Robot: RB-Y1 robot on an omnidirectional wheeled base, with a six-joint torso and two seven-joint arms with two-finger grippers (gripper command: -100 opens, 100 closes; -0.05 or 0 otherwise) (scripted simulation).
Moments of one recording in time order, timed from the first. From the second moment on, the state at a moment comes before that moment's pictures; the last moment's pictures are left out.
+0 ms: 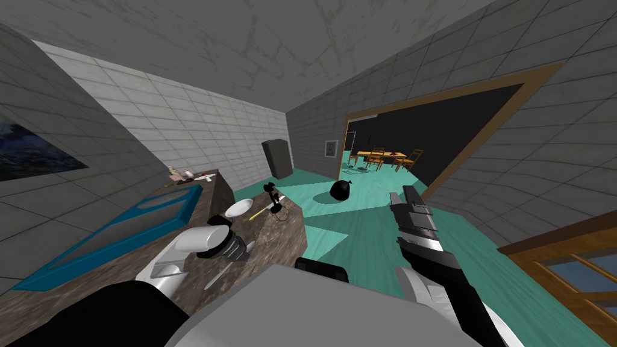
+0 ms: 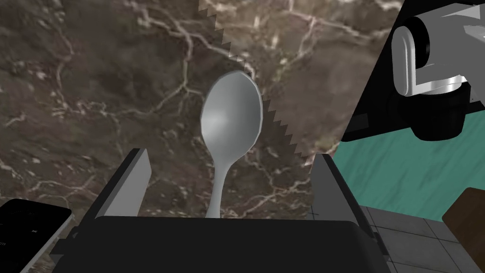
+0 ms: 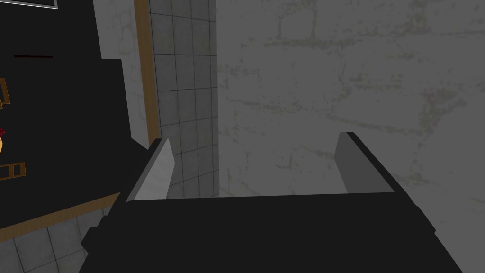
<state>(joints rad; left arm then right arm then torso) 0.50 0.58 0.52 -2.13 0.76 1.71 0.98 0.51 -0.04 -0.07 -2.31 0.04 -0.40 0.12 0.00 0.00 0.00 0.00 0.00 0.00</state>
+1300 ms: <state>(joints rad) 0.44 0.61 0.54 -2.13 0.80 1.69 0.94 0.51 -0.04 -0.07 -2.31 0.04 -0.40 0.12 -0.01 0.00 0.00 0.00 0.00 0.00</state>
